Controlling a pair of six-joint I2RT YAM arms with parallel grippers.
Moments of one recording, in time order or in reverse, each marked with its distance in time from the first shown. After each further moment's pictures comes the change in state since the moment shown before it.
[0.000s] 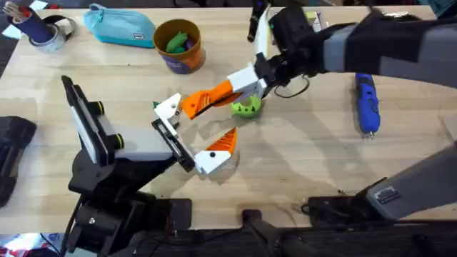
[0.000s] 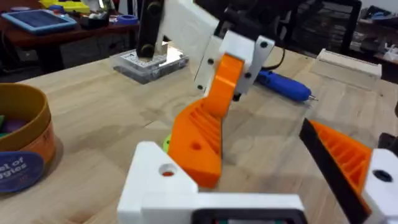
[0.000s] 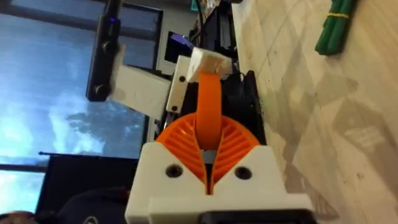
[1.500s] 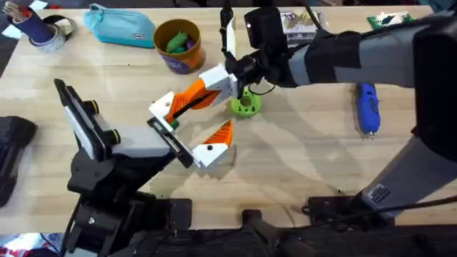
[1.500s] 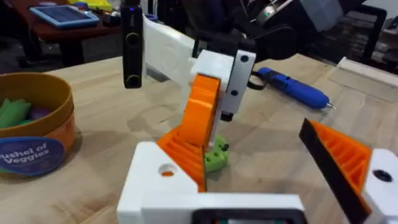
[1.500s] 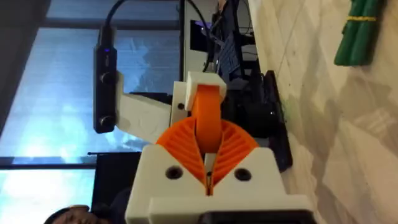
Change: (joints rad) left arm 0.011 0.000 0.000 -0.001 -0.062 -0.027; right arm 0.119 0.150 0.005 0.665 -0.023 0.696
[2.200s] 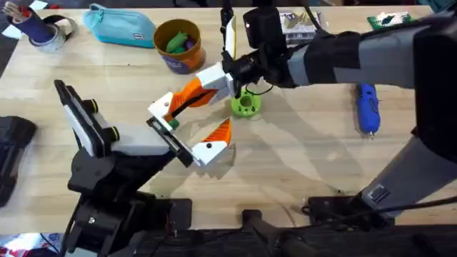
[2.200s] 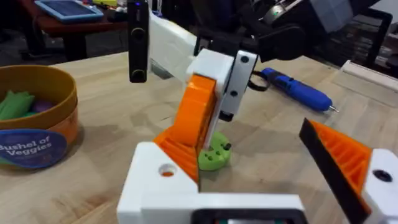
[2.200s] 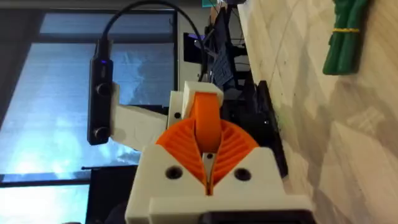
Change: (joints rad) left arm 0.004 0.005 0.000 -0.001 -0.015 -0.022; right arm 0.007 0.000 0.001 0.010 0.067 0.021
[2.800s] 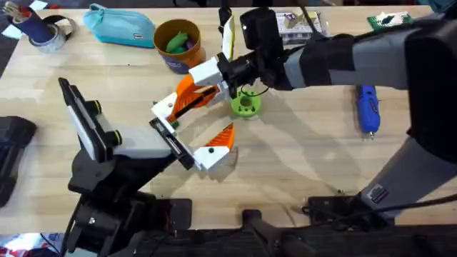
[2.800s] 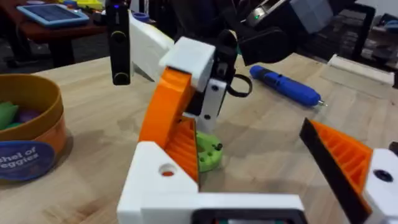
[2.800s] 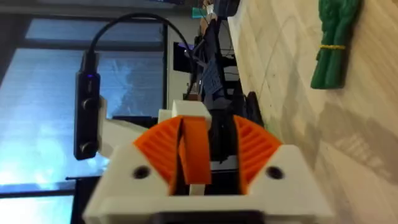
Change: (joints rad) left arm -0.009 -0.003 0.000 0.002 0.036 0.023; right arm 0.017 0.012 0.000 0.052 0.062 0.010
